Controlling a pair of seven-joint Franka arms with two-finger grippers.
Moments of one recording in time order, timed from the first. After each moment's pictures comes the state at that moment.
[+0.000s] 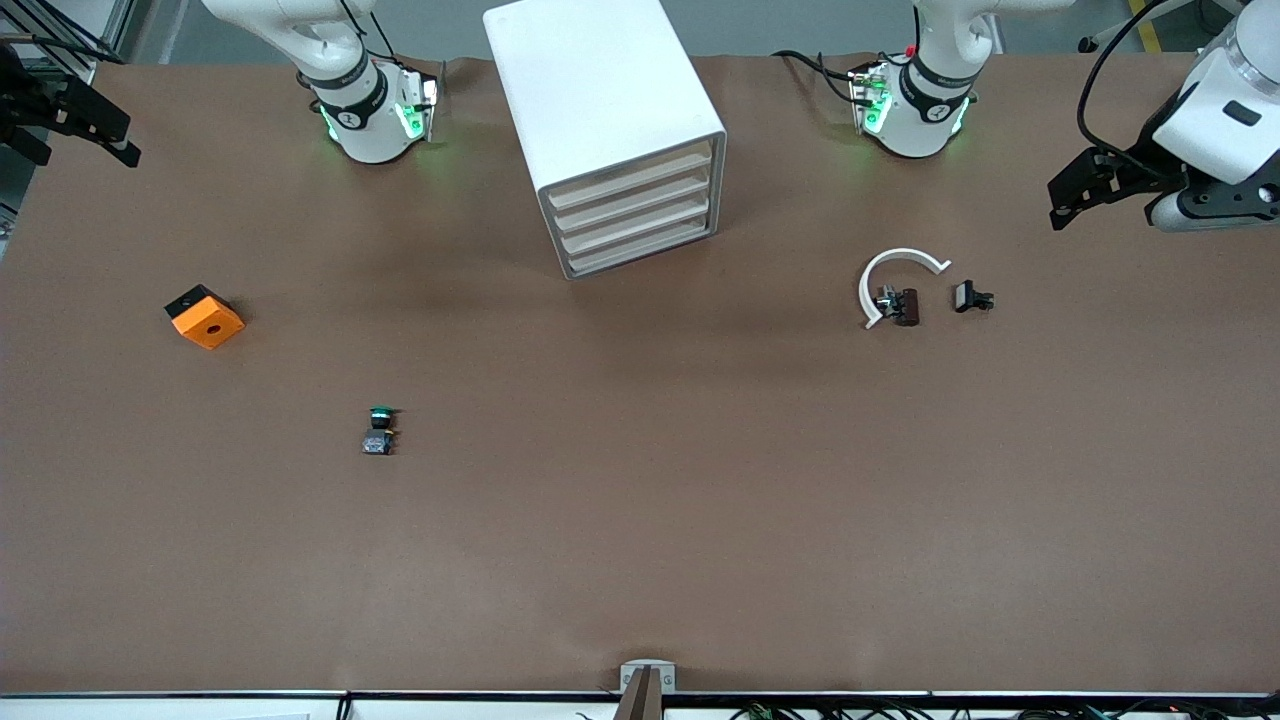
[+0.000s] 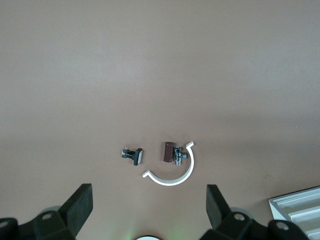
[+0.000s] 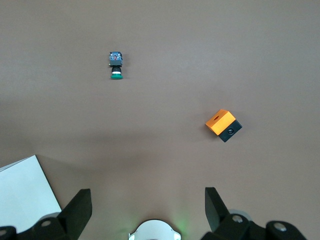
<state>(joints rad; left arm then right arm) -0.08 -0.11 -0.06 -1.65 0.04 1.52 -0.16 0.05 -0.31 -0.10 -1.79 -0.03 1.46 -0.01</state>
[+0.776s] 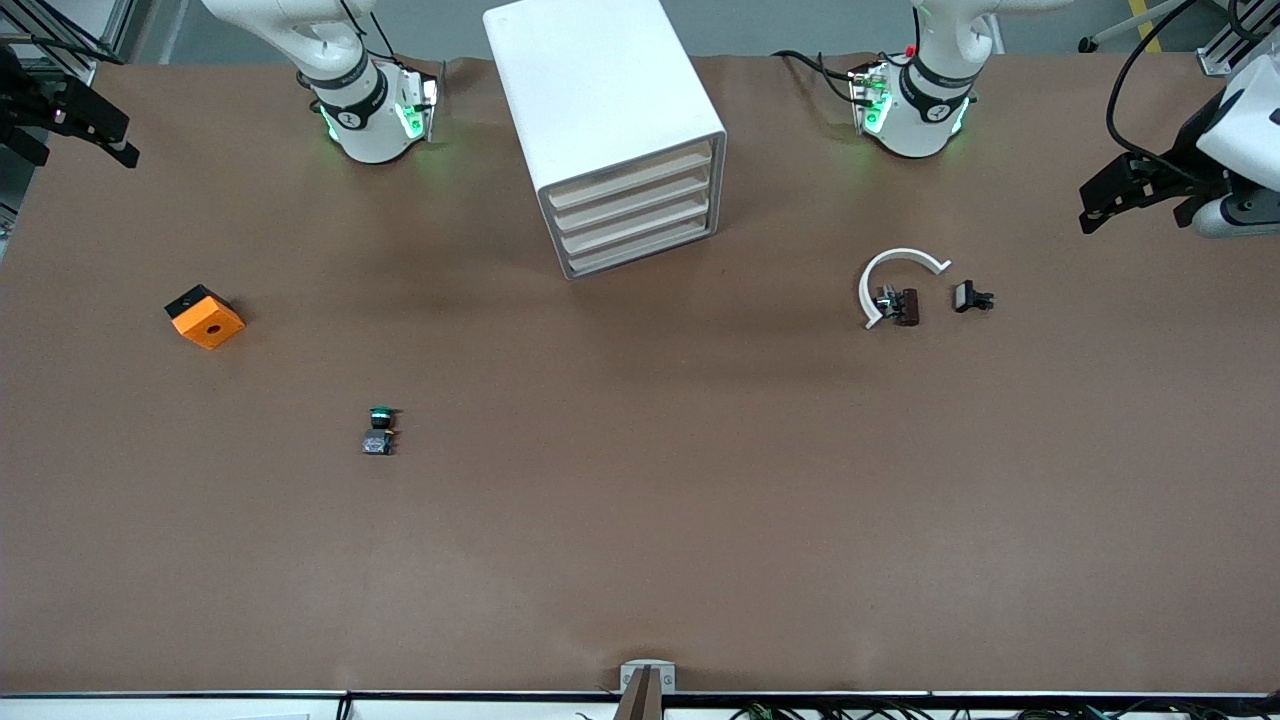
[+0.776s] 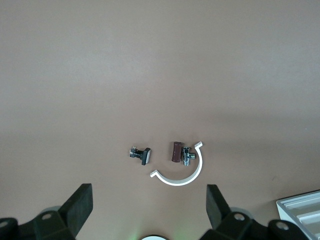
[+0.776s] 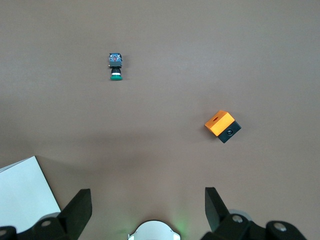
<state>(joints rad) -0.03 -0.11 -0.05 -1.65 0.04 1.52 -0.12 0.05 -0.31 -0.10 -1.79 -0.03 1.46 -0.01</state>
